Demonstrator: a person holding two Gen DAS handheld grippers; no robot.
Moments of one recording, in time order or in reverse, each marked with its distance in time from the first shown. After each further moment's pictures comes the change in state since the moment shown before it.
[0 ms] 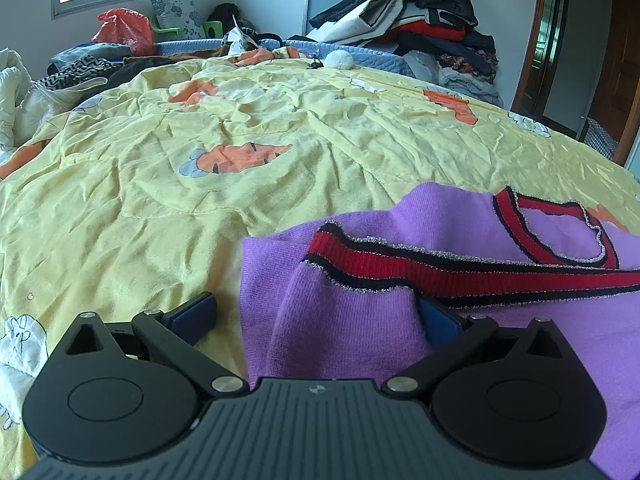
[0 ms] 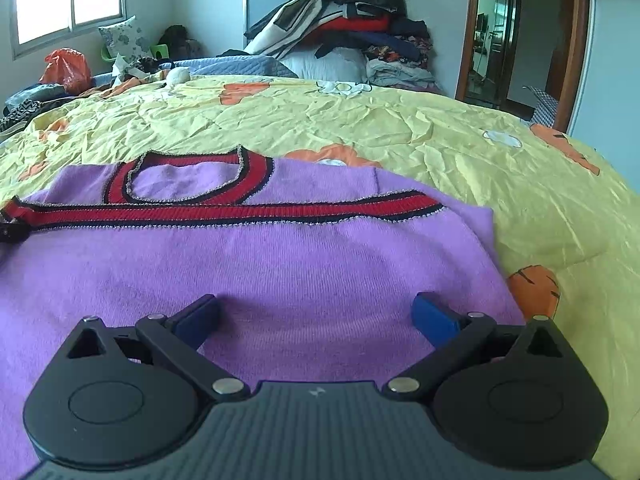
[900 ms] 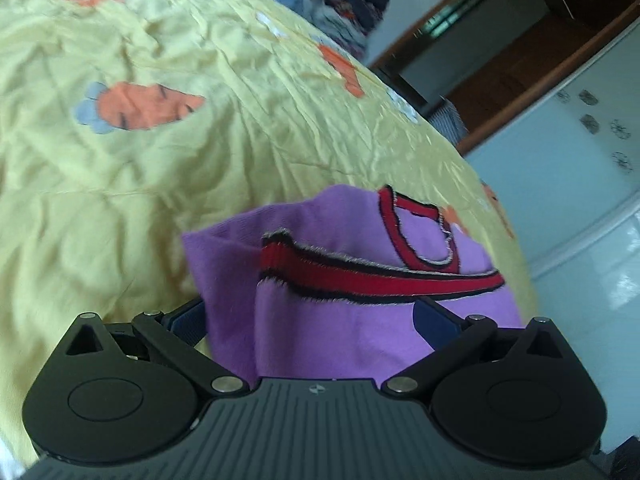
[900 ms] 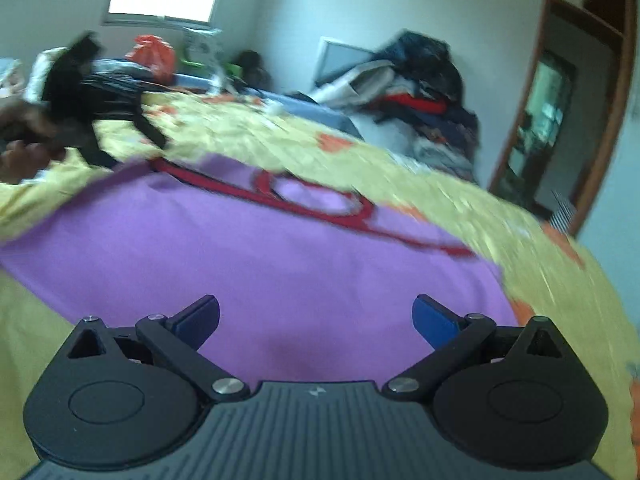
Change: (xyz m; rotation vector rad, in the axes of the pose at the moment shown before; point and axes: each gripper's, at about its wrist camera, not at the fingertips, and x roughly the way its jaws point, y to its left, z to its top) left arm 0.031 0.077 0.052 -0.158 0.316 -0.670; right arm -0.128 0.100 -0.055 -0.302 -0.194 0.037
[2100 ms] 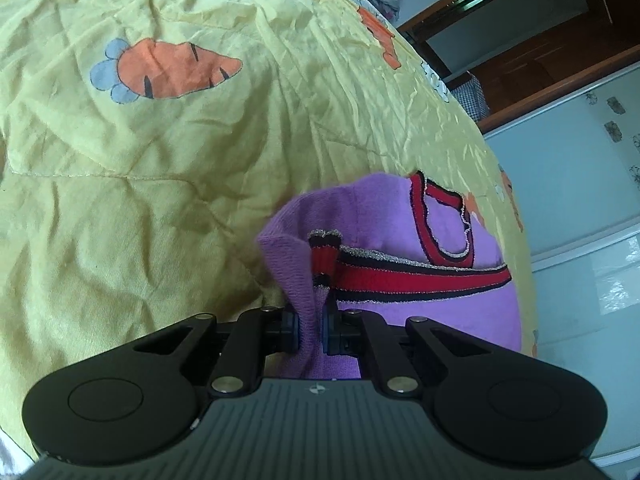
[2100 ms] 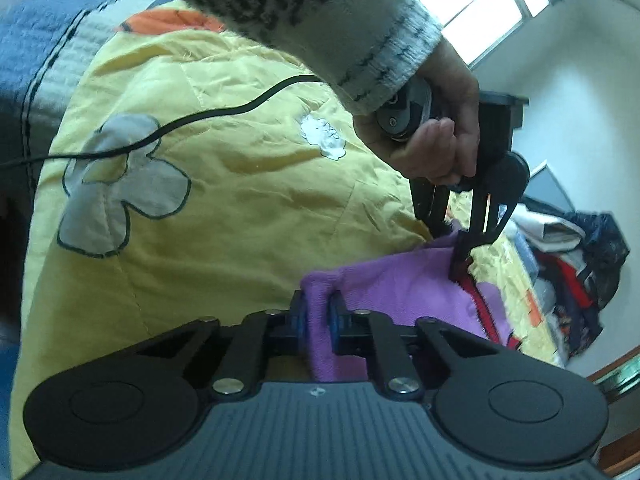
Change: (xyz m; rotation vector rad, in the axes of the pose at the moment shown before) left arm 0.010 0.018 0.020 -0.110 0.146 0.027; right arm 0.016 0.241 0.013 -0.728 -0.053 0.322
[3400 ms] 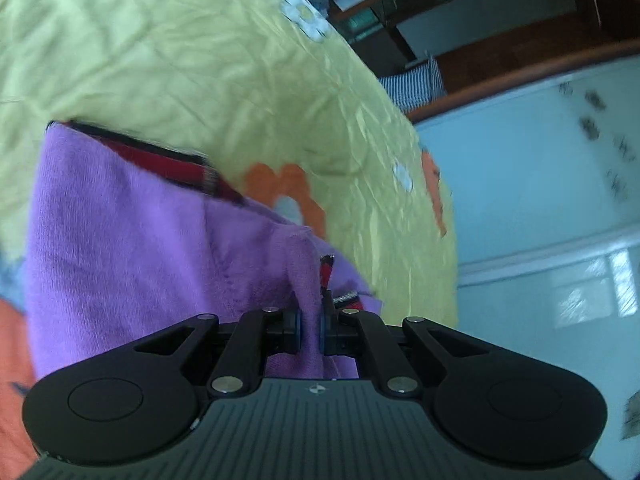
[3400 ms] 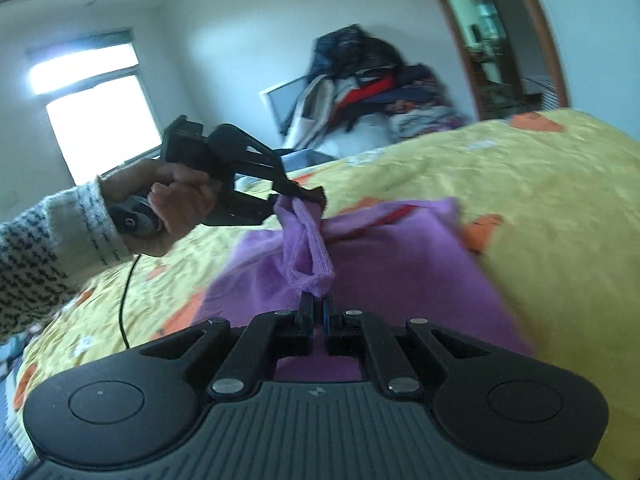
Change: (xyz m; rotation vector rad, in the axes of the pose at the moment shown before) left arm 0.164 -0.251 0.015 -0.048 0.070 -0.124; right arm -0.165 -0.198 -0.297 1.333 -0.222 -0.223
